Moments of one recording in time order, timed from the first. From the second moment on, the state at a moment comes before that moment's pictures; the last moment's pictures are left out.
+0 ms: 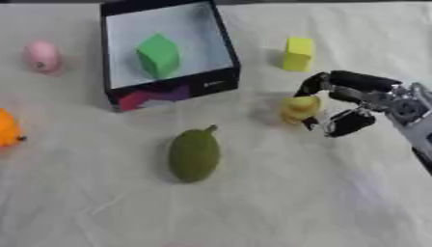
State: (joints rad) left arm -0.05 0.28 0.05 -1.87 0.28 -0.13 0.19; right arm -0.54 -0.80 0.28 -1.50 0.33 -0.31 0.45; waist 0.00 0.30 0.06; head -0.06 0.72
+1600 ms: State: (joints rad) left arm -0.08 0.33 0.01 -1.86 0.28 -0.12 0.15; right arm -1.02 -0.71 0.29 -1.31 0.32 -0.34 0.34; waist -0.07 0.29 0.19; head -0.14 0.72
